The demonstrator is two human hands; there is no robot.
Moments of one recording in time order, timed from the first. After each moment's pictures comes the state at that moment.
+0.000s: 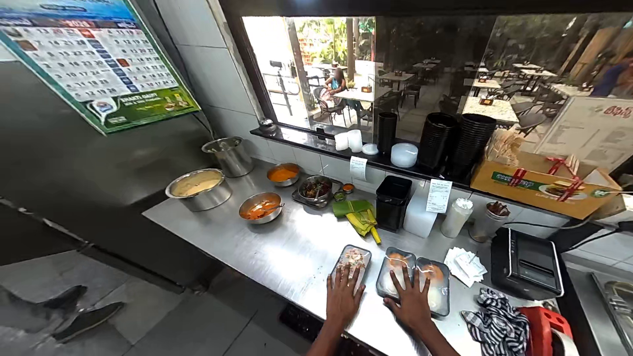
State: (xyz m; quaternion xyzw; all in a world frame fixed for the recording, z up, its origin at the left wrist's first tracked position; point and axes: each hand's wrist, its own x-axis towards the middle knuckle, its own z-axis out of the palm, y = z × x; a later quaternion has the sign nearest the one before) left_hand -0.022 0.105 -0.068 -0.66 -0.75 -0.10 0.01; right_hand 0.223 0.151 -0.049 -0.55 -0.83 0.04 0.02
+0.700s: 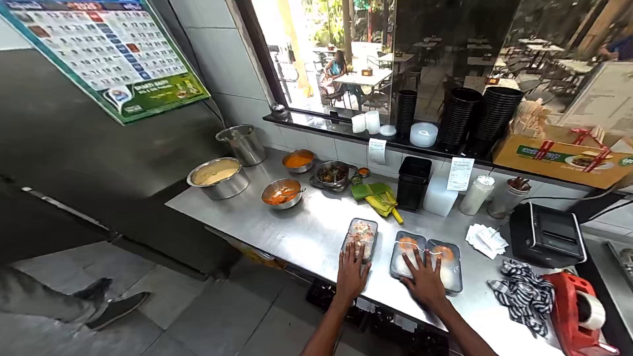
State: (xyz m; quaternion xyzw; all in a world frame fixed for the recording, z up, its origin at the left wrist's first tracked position) left_hand -0.116 0.090 -0.078 -0.69 -0.71 -0.17 -0.01; right_hand 0.165 0.119 -0.043 -0.55 -0.83 0.04 0.00
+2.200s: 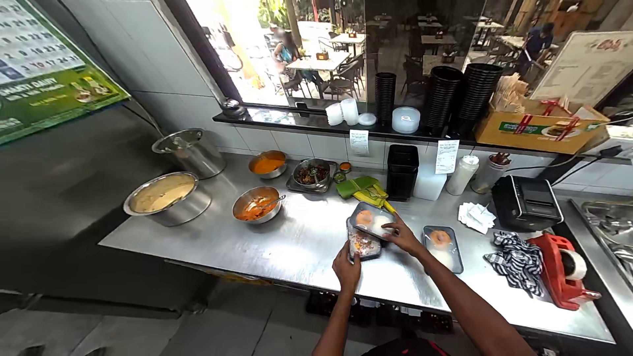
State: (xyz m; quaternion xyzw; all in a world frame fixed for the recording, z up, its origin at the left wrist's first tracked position) left_hand -0.134 0.124 -0.071 -0.52 -0.72 -0.42 -0.18; right_hand 0.091 0.211 -0.007 -0.48 -0.70 0.42 0.33
